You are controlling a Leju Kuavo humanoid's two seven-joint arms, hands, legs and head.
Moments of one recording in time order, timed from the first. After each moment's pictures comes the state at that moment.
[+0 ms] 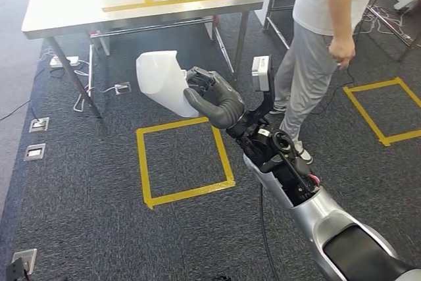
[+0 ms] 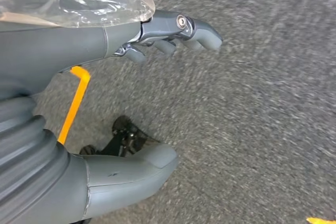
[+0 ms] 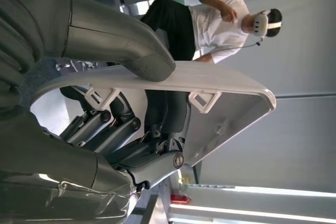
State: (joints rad) left arm -0.46 0.10 1.51 -0.17 -1.08 0.23 -0.07; right arm -0.55 -0.06 0.45 -1.50 -0.53 0.39 -0.14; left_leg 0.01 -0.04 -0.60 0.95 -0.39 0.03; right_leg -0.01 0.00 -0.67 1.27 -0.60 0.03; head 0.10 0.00
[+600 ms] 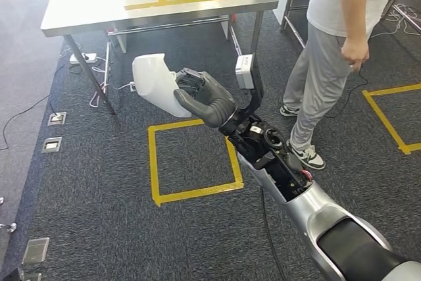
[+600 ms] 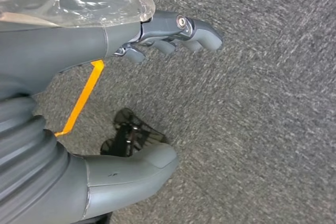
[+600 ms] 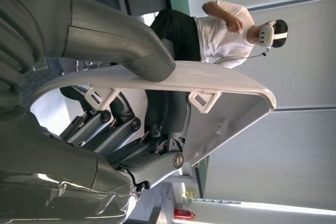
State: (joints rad) left arm -0.44 0.12 1.51 -0.17 -1.04 0.19 -0.06; right arm -0.57 -0.04 0.46 -1.45 -0.49 0.38 -0.13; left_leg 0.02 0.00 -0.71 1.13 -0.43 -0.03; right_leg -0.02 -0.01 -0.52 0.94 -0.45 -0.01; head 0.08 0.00
